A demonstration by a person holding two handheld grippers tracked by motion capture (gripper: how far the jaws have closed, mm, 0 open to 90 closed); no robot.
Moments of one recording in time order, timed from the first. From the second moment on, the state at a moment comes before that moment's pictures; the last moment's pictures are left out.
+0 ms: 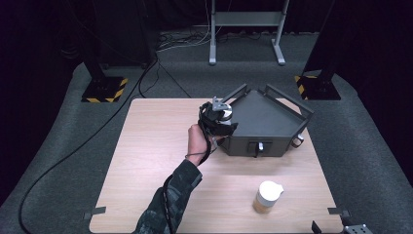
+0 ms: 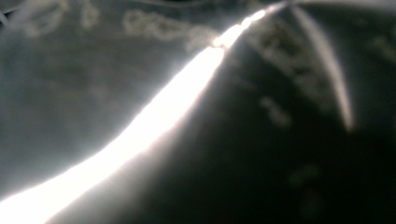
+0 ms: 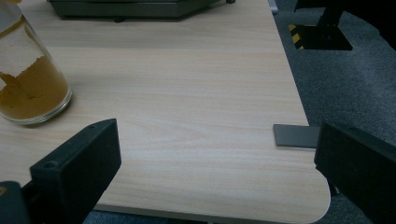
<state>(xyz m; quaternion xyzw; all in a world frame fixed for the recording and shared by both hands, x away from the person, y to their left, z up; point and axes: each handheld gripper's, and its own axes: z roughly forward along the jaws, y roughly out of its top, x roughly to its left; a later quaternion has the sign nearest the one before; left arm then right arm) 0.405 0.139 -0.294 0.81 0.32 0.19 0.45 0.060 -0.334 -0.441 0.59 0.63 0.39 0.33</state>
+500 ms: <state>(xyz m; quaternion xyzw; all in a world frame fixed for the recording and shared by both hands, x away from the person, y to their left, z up) 0.414 0.126 -0.289 0.81 0.32 0.19 0.44 0.060 -0.336 -0.442 0.59 0.63 0.39 0.33</state>
